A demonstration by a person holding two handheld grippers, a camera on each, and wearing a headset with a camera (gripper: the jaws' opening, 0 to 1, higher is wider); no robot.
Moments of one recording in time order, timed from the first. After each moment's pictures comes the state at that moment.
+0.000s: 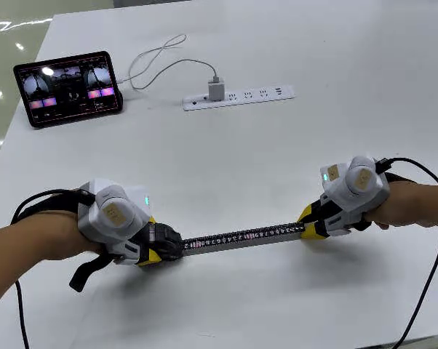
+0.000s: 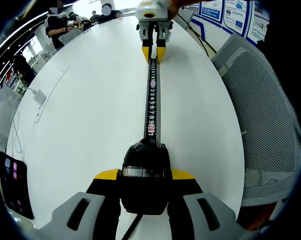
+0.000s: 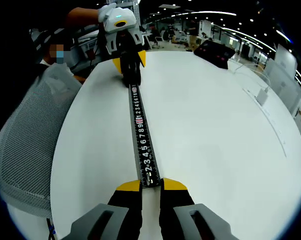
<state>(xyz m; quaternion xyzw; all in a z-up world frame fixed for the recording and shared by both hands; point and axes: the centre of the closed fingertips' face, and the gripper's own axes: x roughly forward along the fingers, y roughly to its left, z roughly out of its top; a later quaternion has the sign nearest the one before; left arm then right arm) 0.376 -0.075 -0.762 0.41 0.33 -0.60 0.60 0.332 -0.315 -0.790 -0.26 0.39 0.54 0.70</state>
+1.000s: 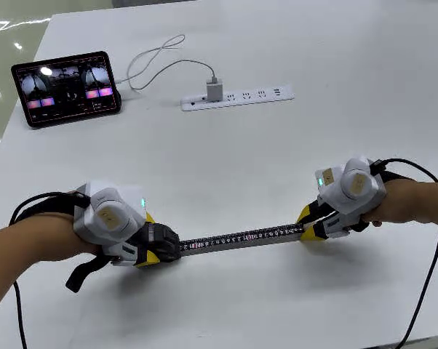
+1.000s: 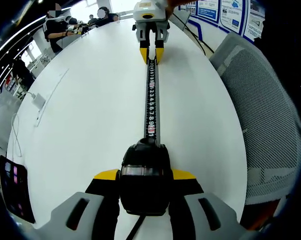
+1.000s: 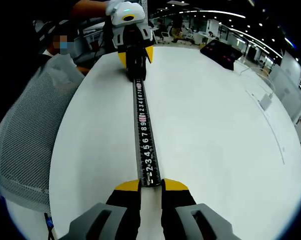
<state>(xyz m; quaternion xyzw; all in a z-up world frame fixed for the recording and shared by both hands) 0.376 -0.078 -0.764 0.41 0.32 -0.61 0.60 0.332 -0.319 -0.791 -0.29 0.40 0.54 0.68</state>
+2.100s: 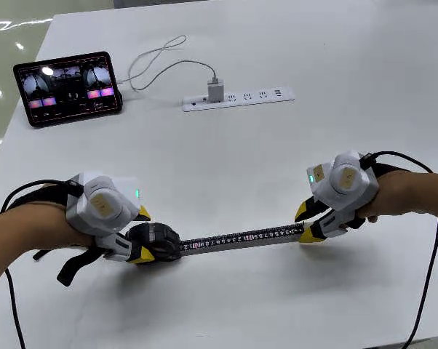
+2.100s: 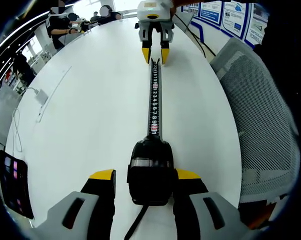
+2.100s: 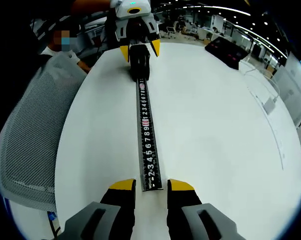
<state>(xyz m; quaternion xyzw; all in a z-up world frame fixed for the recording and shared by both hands) 0.381 -0.070 -0.749 0.40 0.34 -0.61 0.60 0.332 -0.316 -0.782 -0.31 0.41 0.55 0.66</state>
